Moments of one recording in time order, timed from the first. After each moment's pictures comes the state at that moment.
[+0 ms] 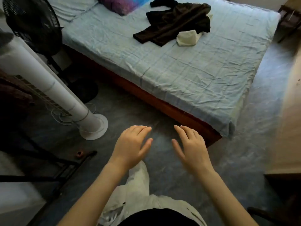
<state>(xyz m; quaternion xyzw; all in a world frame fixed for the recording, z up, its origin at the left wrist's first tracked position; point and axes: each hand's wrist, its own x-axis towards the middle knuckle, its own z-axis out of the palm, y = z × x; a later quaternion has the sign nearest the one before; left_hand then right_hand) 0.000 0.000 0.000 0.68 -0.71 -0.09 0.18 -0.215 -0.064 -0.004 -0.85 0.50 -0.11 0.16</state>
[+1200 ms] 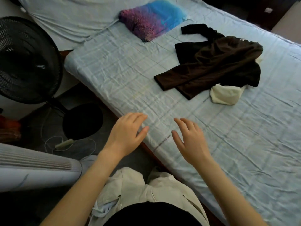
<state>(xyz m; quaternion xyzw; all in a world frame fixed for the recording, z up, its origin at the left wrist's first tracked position) 0.351 -0.556 0.024 0.75 -0.64 -0.10 0.17 0.135 -0.656 0.001 -0.87 0.44 -0.09 0.19</state>
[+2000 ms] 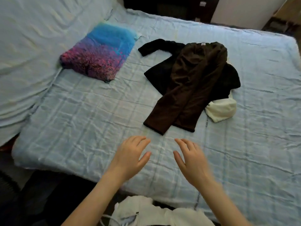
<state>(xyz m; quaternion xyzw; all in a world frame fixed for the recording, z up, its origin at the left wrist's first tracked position) 0.617 -0.874 -0.014 0.55 -0.80 -0.18 0.11 0.376 -0.860 -0.026 -0.75 0.63 -0.12 0.17</state>
